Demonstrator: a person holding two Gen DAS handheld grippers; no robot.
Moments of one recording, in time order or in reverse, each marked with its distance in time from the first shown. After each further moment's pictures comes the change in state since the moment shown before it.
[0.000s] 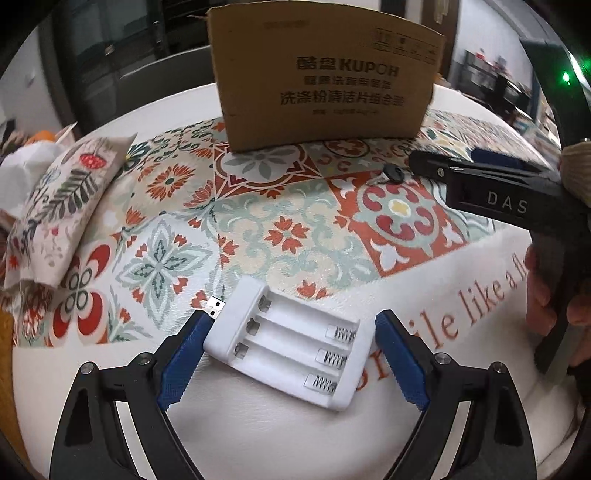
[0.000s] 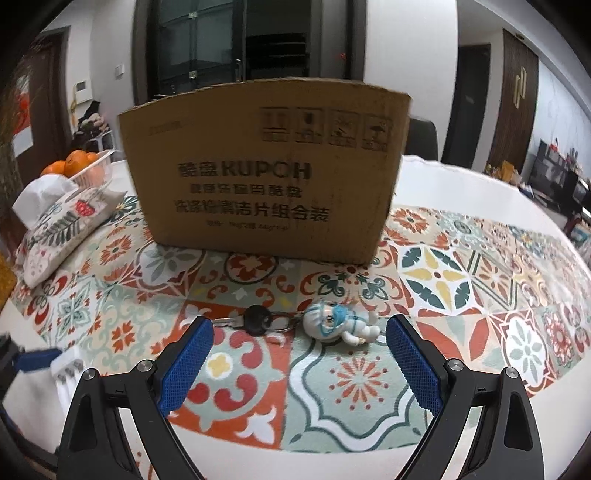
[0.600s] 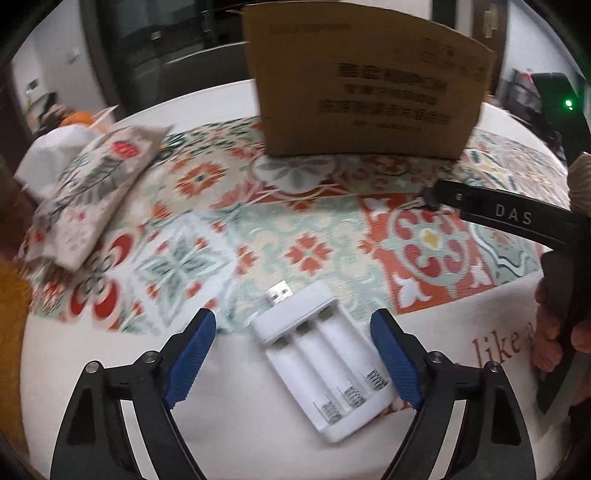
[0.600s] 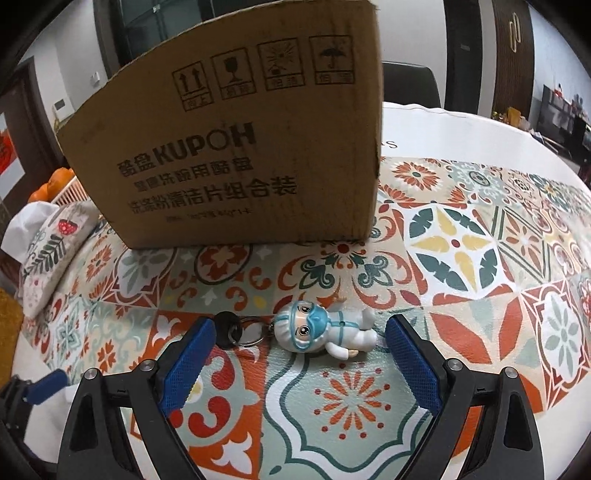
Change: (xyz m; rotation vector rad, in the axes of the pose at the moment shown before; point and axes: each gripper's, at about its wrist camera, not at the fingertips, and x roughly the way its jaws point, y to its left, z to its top) left arm 0.004 -0.006 0.011 -0.146 0.016 0.166; right arm 0.041 -0.026 0.008 0.113 0.141 0.078
